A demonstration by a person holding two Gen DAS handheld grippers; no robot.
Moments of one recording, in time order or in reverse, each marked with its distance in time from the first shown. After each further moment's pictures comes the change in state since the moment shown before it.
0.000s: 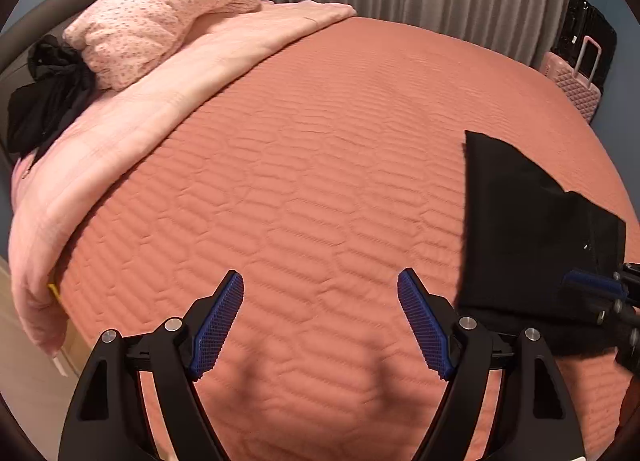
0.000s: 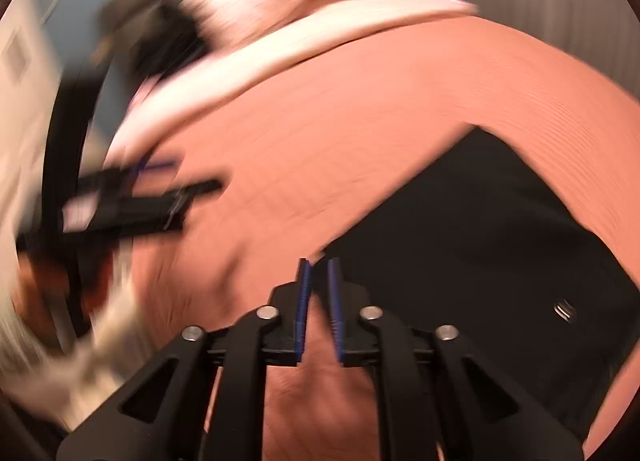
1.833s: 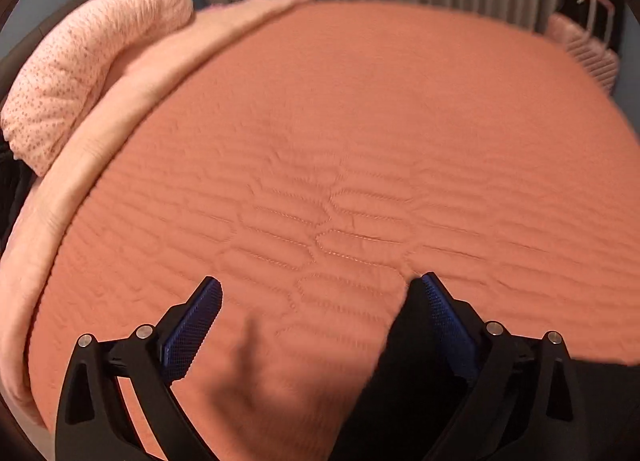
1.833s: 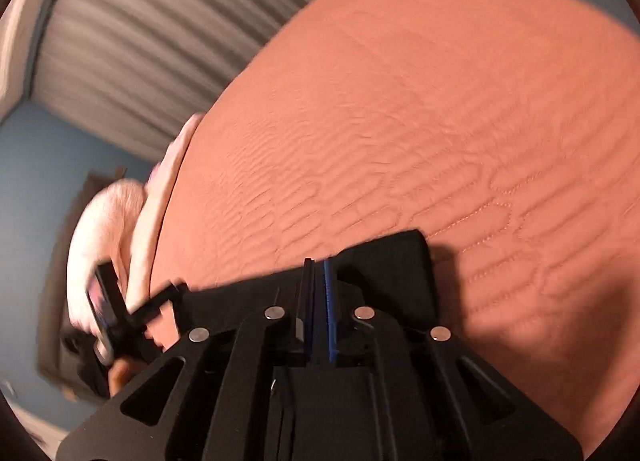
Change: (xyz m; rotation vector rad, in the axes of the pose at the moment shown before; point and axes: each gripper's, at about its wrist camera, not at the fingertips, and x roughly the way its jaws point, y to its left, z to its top) left arm 0.136 -0.167 0.148 0.122 0.010 0.071; right arm -0.067 -0.206 -0.063 0.822 -0.389 -0.107
